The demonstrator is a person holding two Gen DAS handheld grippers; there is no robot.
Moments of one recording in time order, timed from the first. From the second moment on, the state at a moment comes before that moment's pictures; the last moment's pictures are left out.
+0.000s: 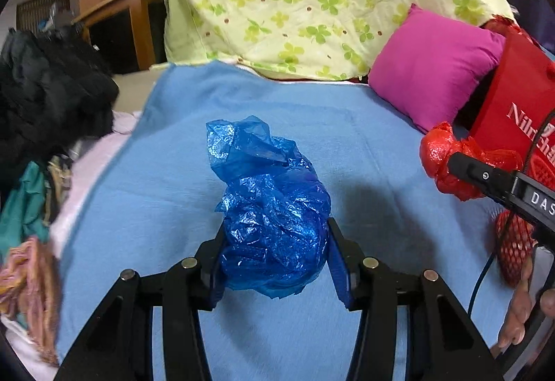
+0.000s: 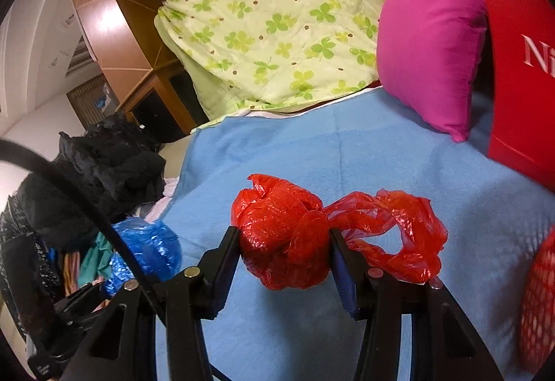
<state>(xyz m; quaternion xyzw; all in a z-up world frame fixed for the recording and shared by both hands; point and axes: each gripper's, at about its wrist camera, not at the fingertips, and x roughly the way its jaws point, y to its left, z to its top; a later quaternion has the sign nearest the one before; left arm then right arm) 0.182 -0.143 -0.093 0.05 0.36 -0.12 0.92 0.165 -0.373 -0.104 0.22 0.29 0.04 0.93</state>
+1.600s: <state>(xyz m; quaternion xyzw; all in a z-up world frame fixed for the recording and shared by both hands) 0.230 -0.111 -0.183 0.02 0.38 -0.06 0.92 0.141 -0.360 -0.169 0.21 0.34 -0.07 0.92</state>
